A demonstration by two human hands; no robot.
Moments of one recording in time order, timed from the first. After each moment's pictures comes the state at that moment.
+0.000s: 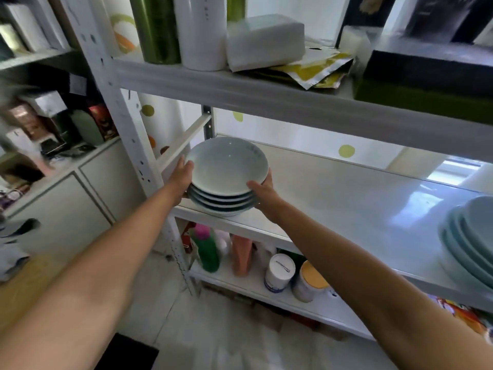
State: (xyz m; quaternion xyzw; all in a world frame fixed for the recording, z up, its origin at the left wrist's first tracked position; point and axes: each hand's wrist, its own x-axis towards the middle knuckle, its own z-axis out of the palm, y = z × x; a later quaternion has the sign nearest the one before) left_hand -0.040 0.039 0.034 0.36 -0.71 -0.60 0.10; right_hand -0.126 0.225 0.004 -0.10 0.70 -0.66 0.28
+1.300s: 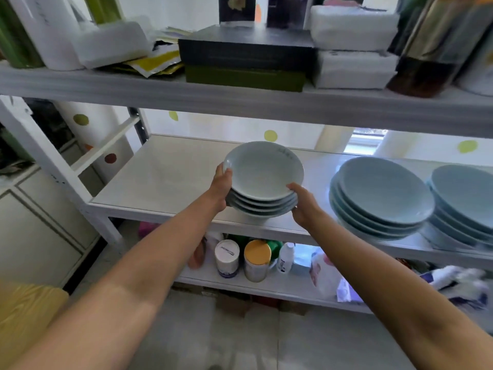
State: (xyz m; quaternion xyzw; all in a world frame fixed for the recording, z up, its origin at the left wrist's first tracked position) left_hand -0.112 0.347 0.047 0.28 -0.64 -0.71 0.04; right_hand -0.174 0.522 0.000 0.13 0.56 -0.79 0.22
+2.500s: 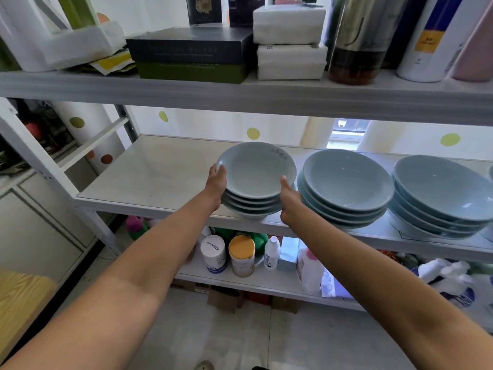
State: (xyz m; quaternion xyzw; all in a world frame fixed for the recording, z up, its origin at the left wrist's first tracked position) left_hand -0.116 0.420 0.037 0.30 -0.68 -0.67 0.08; right_hand -0.172 0.569 -0.001 0.19 0.63 -0.73 0.21
